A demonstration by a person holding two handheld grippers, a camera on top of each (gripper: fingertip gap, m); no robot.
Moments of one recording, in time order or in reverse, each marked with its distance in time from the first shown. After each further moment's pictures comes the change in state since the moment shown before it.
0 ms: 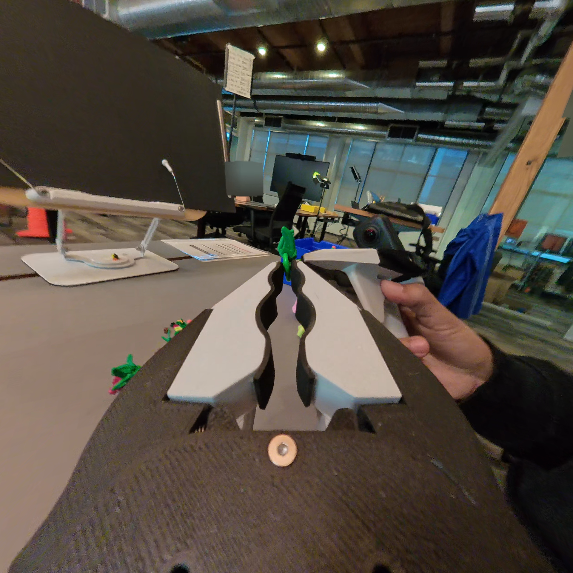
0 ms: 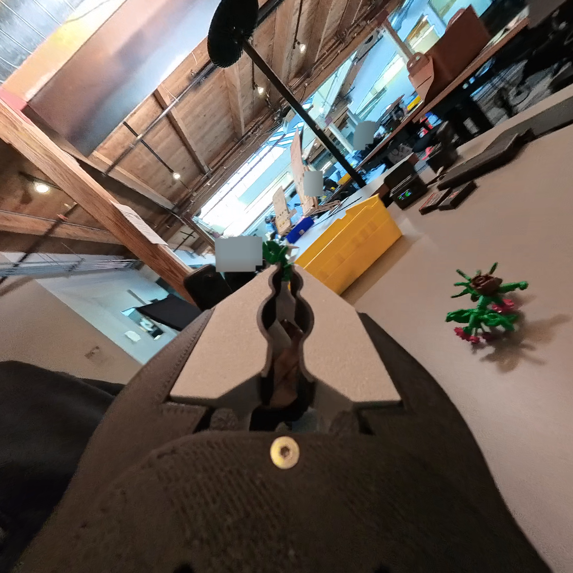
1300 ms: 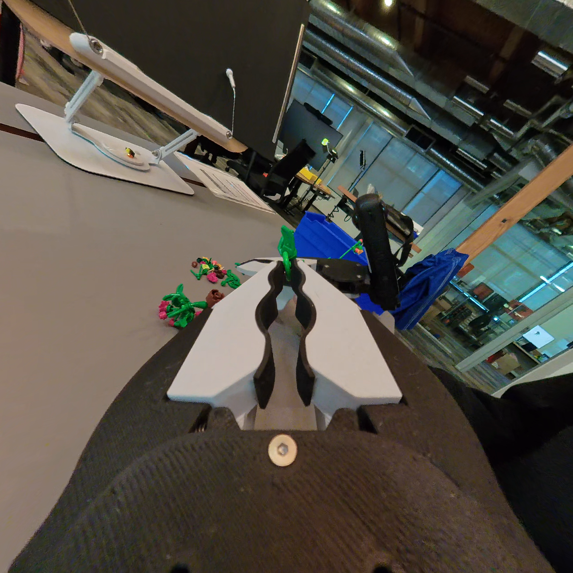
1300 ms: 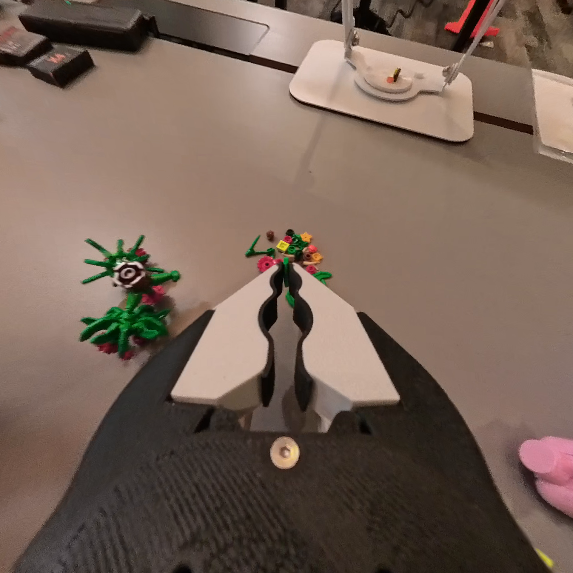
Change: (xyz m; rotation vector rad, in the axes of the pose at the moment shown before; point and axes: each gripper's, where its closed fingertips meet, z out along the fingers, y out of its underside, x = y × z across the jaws) left arm -0.084 0.020 -0.014 -0.160 -0.050 -0.404; right arm 0.204 -0.020 -0.026 -0.384 1.134 -0.645
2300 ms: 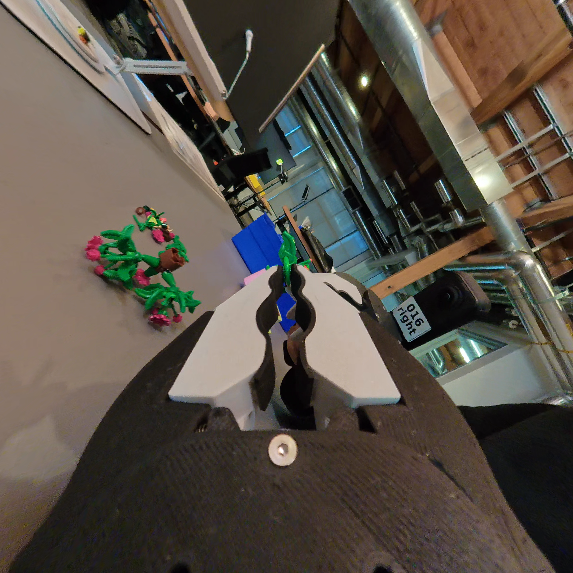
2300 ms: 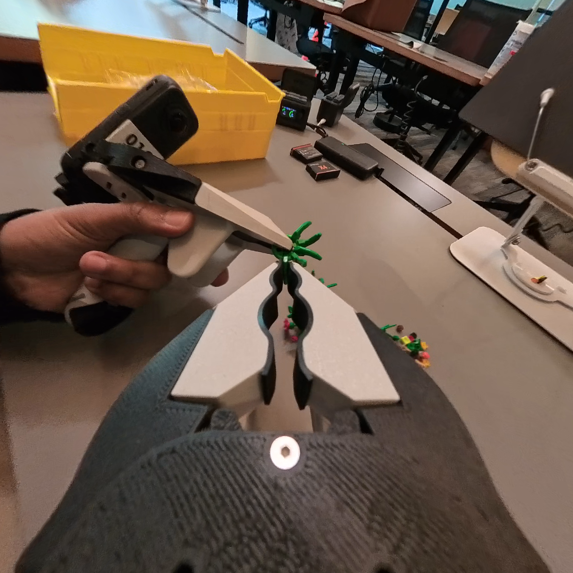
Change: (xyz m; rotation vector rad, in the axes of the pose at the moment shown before) left arm -0.002 0.018 0.015 0.039 0.134 -0.473; right arm -0.116 -0.035 -0.097 0.290 -0.517 -0.404
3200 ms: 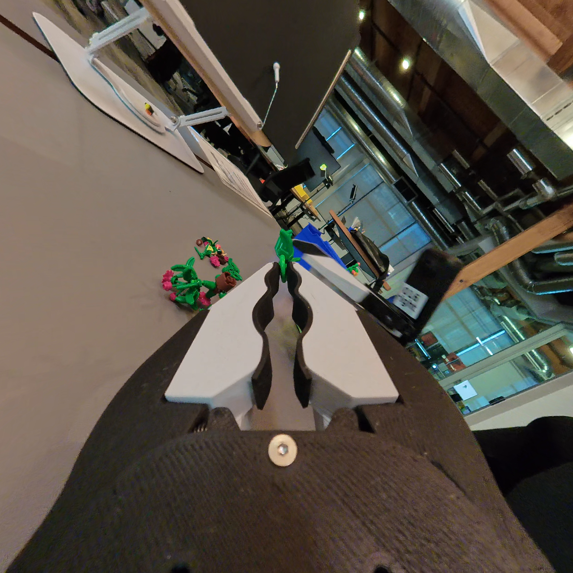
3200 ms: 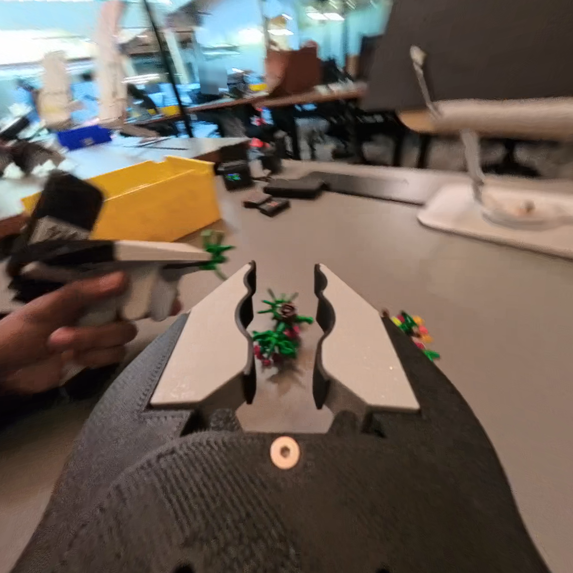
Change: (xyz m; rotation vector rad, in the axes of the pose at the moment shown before) left arm -0.021 -0.017 -0.010 0.028 -0.141 0.203; right arm 0.065 0.017 0.000 0.190 0.135 0.421
